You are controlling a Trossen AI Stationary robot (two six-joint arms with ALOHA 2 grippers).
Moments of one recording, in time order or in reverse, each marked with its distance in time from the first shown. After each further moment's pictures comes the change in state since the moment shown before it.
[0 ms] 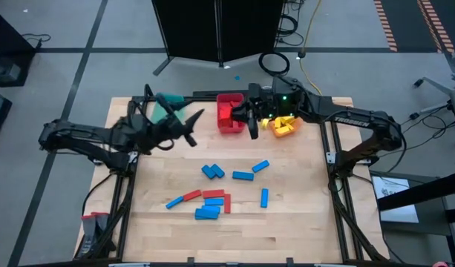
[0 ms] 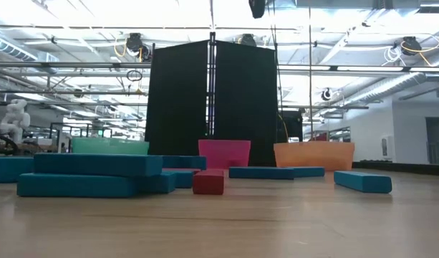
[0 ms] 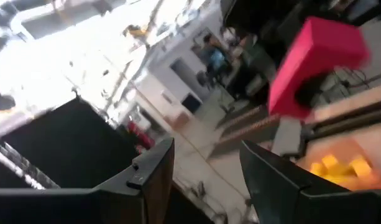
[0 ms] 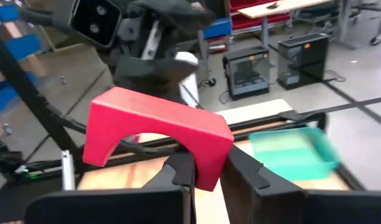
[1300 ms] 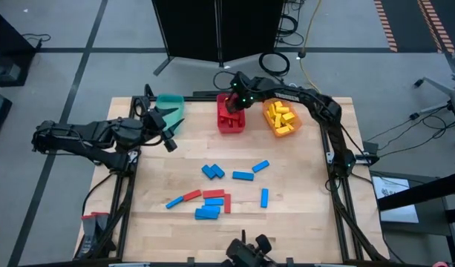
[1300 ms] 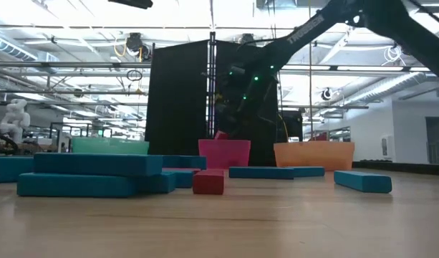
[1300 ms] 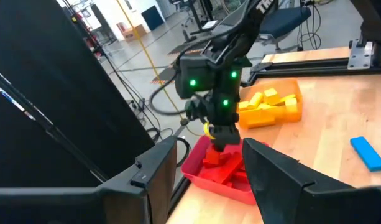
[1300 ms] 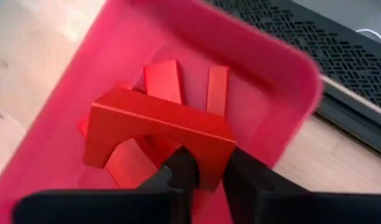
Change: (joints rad) left arm -0.009 -0.210 -0.002 -0.705 -0.058 -0.738; right arm -0.358 0.705 0.276 -0.463 0.228 0.236
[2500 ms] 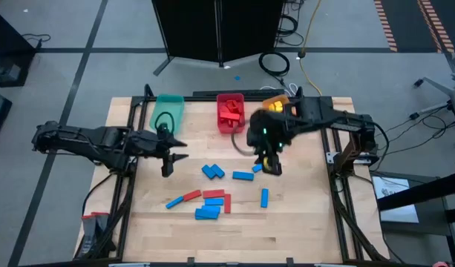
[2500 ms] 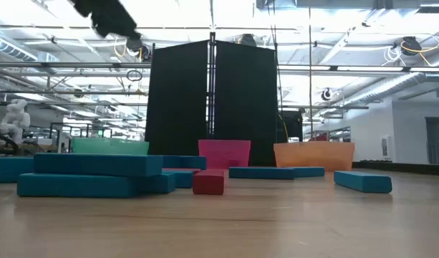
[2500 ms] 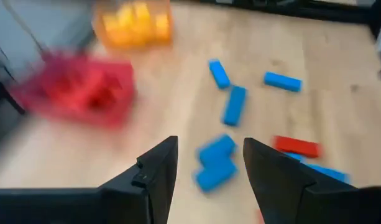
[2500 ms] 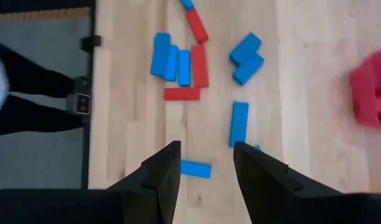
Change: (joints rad) left arm -0.011 0.008 -0.122 -0.177 0.525 -0.396; right arm 0.649 -0.402 0.441 -0.839 -0.163 -0.262
